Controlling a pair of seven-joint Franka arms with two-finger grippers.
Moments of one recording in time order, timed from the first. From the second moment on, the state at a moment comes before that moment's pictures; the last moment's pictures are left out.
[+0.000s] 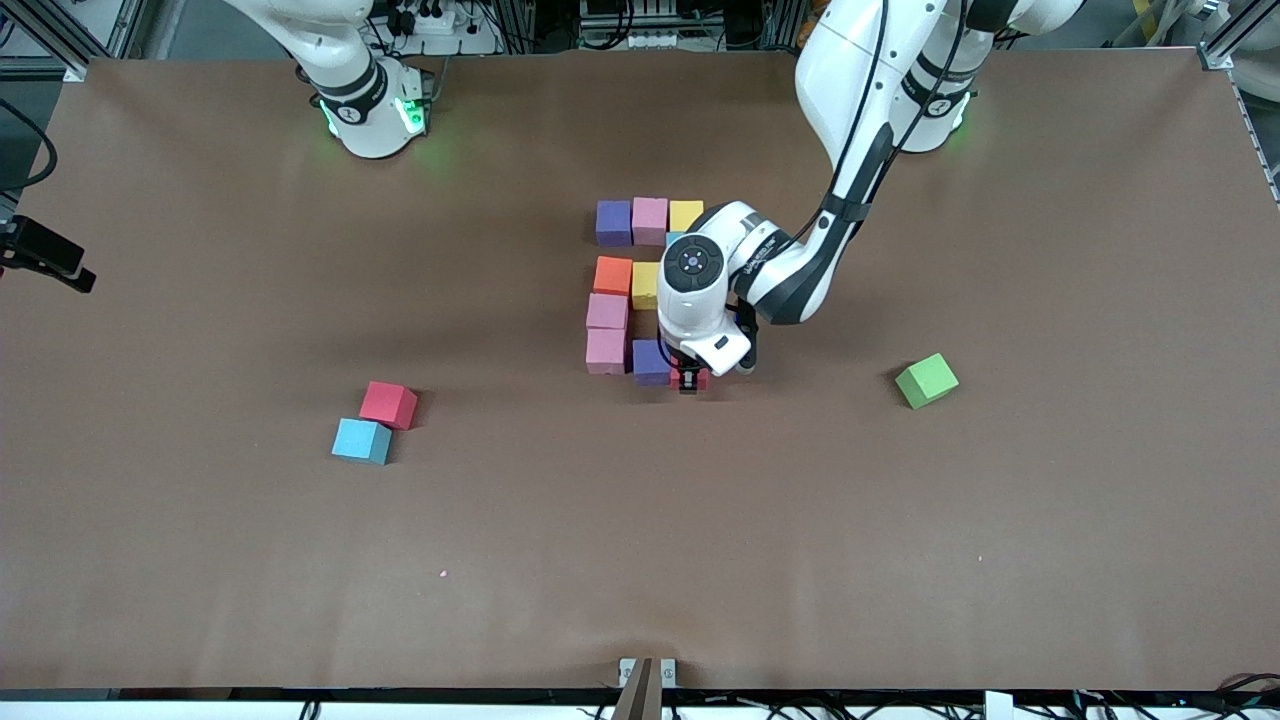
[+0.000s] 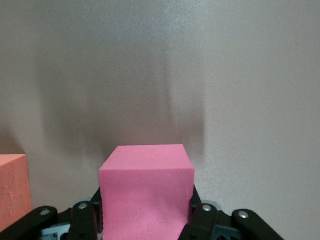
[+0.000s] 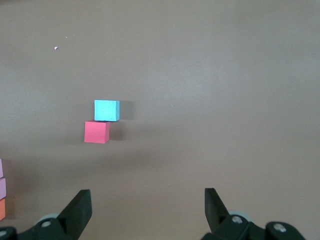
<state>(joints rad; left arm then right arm) -0.76 0.71 0.01 -1.65 0.02 2.36 -2.30 -0.24 0.03 0.13 -1.50 -0.03 1.57 -0.03</state>
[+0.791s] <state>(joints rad) -0.78 0.71 0.01 -1.68 0.02 2.37 -2.32 -0.24 0.03 0.13 -1.50 -0.03 1.57 -0.03</state>
